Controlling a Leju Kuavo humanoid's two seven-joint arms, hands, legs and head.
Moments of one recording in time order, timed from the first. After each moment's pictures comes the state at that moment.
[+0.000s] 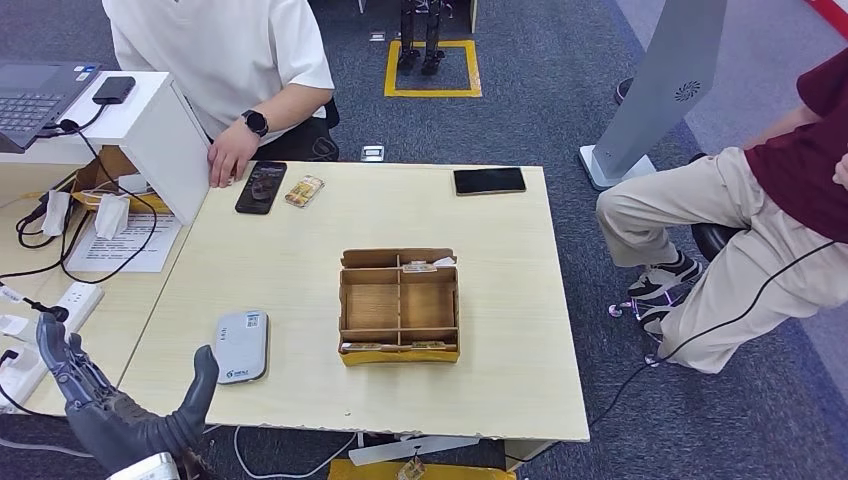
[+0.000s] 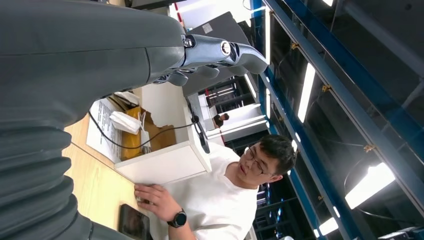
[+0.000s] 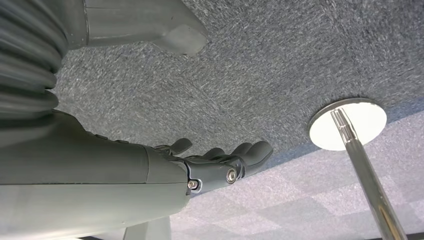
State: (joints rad) left arm 0.28 -0.29 -0.16 -1.92 -0.43 0.70 -0.70; right arm -0.13 0.34 -1.56 -0.64 0.97 -0.69 -0.58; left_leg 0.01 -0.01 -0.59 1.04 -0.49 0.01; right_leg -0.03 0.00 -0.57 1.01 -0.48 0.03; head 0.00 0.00
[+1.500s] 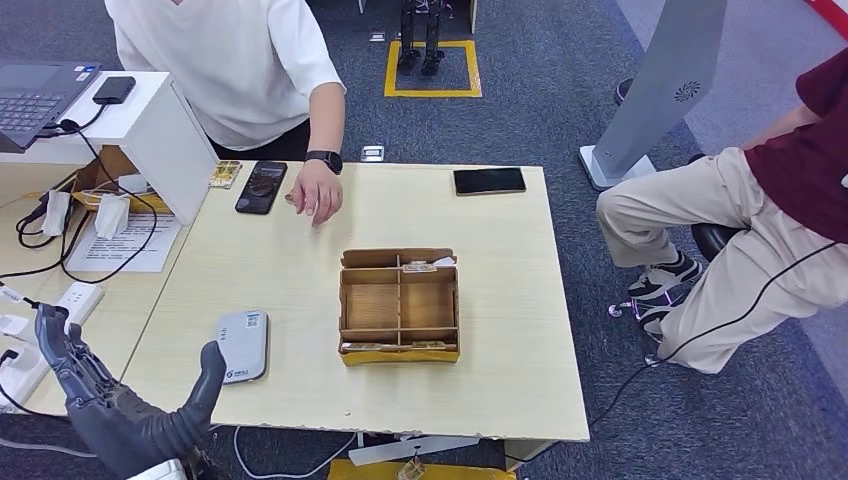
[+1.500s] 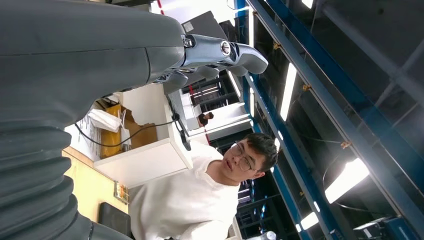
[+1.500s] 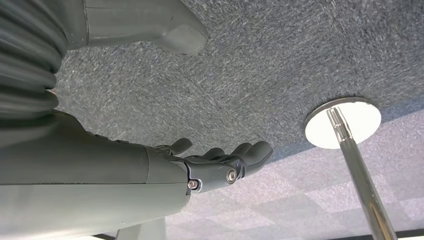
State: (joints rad) left arm 0.27 -0.30 -0.20 -1.96 -0.48 0.70 -0.70; right arm -0.13 0.34 -1.56 -0.65 1.00 -0.69 -0.58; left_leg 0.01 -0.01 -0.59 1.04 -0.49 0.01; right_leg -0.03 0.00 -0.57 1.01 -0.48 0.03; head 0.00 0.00
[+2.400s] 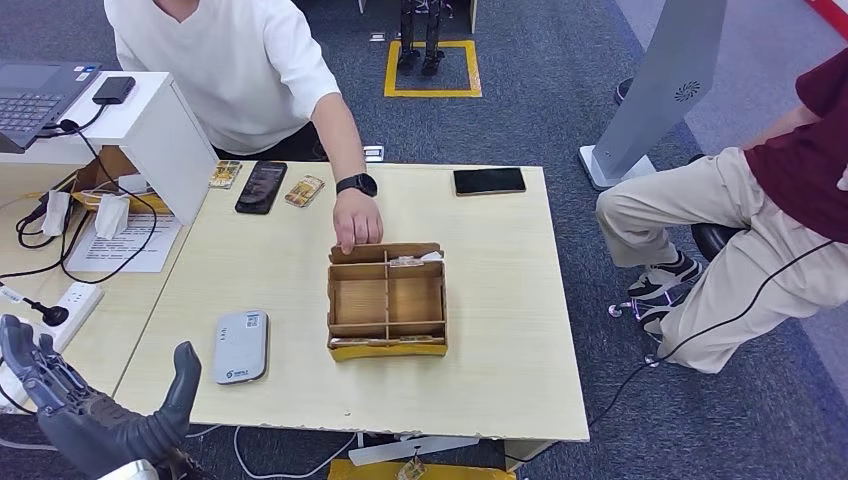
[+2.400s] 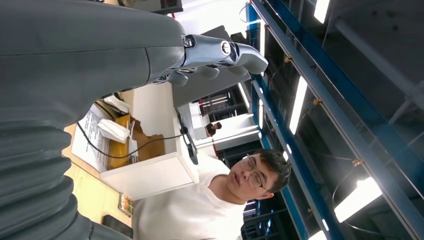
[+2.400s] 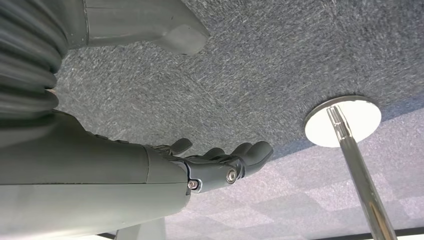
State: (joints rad) left arm 0.28 -0.31 -0.15 -1.98 -0.43 0.70 -0.70; right arm -0.13 0.34 -1.56 -0.66 1.01 -0.69 -0.57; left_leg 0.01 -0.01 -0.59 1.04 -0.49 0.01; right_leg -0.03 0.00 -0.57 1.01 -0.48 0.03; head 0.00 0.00
